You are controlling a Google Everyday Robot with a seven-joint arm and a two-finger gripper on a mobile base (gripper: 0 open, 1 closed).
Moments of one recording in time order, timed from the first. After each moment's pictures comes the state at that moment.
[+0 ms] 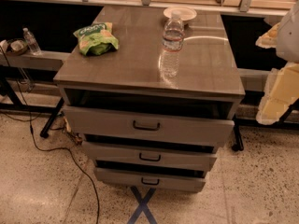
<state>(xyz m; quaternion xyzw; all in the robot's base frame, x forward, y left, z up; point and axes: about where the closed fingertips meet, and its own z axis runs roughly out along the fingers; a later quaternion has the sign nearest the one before) 0.438 -0.217 0.976 -0.60 0.78 -0.03 0.16</state>
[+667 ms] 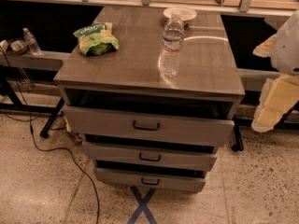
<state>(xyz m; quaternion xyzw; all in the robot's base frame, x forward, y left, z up) 0.439 -0.215 0.956 -0.60 0.78 -0.03 0.16</state>
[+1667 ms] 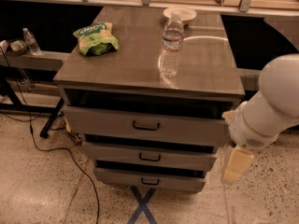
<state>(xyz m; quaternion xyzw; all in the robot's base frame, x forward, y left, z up) 0.421 -0.204 0.773 -0.61 0.78 0.00 0.12</state>
